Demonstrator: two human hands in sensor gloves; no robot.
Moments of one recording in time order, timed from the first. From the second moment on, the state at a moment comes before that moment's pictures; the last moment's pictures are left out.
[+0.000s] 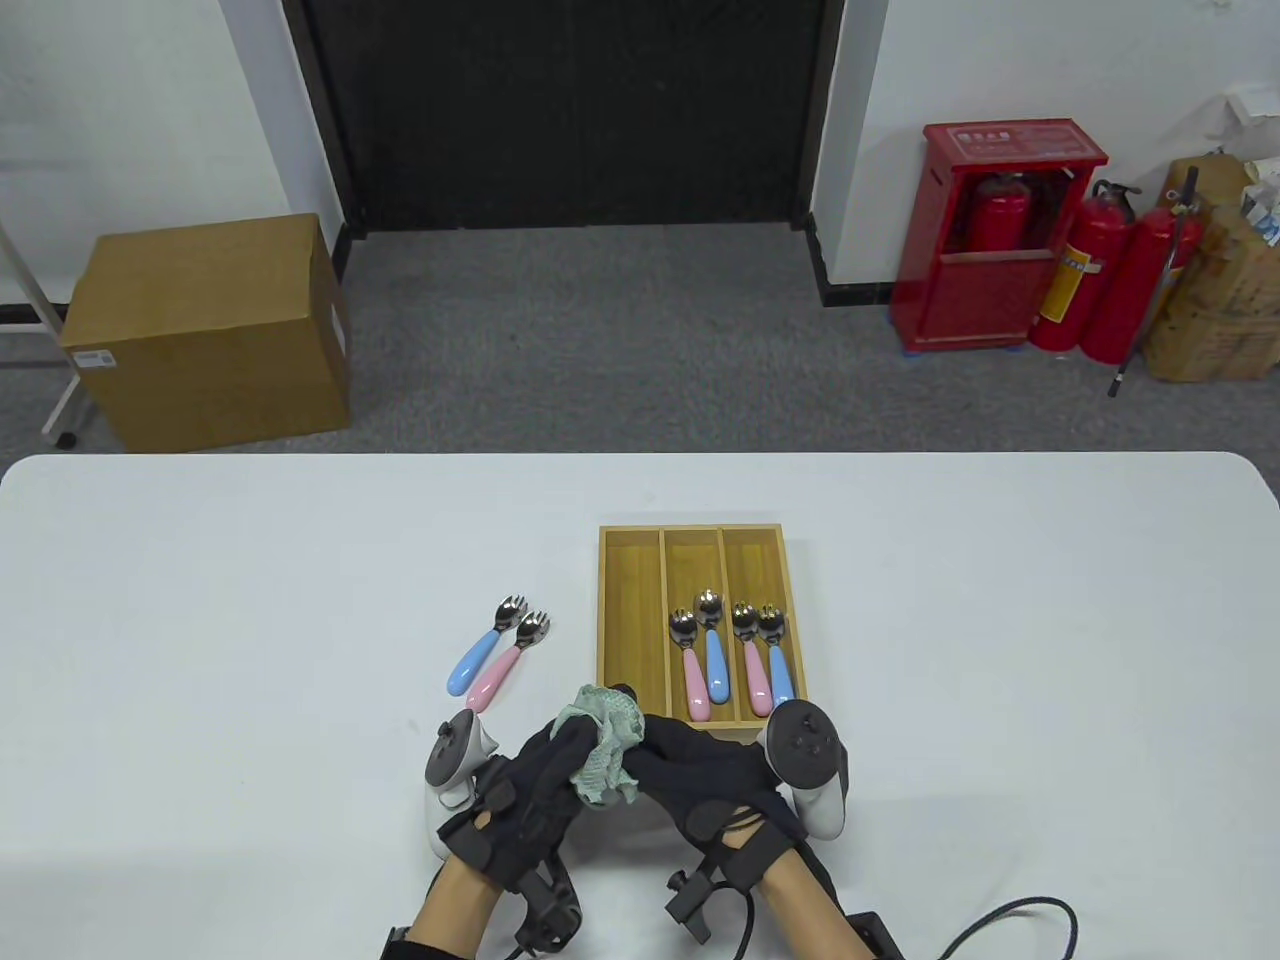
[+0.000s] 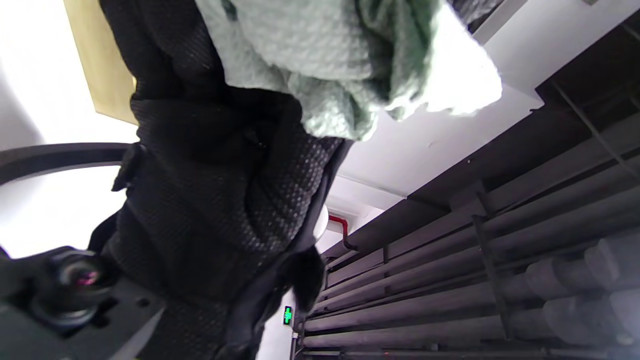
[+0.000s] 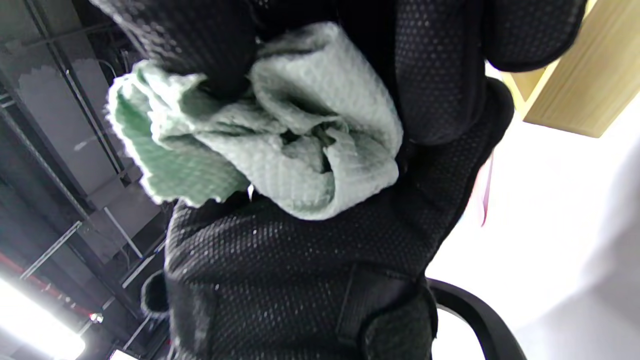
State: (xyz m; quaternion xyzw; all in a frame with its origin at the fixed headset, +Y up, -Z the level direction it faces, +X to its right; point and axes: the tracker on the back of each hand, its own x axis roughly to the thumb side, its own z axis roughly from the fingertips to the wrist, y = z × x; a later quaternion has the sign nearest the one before) left_hand -0.140 -0.780 -0.332 -0.21 -0.23 0.78 0.54; right_hand 0.071 -0.745 -0.330 0.21 0.06 0.72 0.65
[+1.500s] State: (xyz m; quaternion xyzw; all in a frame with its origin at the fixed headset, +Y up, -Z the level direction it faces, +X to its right) left_hand -0.242 -0.767 -0.442 -0.11 0.15 0.18 0.97; right_hand 0.130 -0.773 -0.343 0.07 0.05 0.56 0.82
